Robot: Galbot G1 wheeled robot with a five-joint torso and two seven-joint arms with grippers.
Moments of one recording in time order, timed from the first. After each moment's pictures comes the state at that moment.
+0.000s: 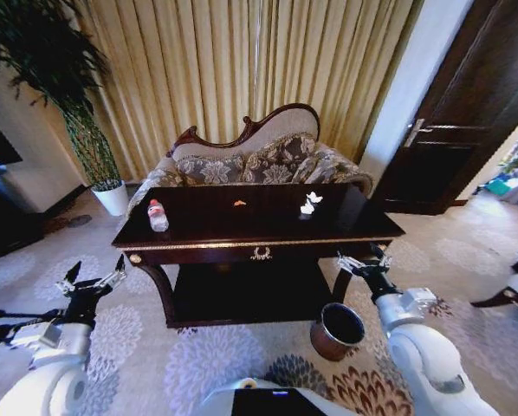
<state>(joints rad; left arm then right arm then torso) 1.78 -1.32 -1.02 -2.35 -0.49 0.15 -0.04 -1.62 1.19 0.79 2.27 0.45 -0.20 0.05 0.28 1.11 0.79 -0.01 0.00</state>
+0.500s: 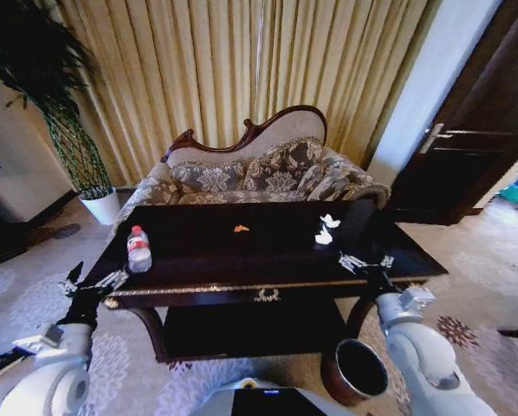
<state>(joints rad) 1.77 -1.33 -1.02 -2.35 -0.49 0.15 -0.03 -1.61 1.18 0.79 2.24 0.45 -0.18 0.08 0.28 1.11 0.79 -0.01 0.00</state>
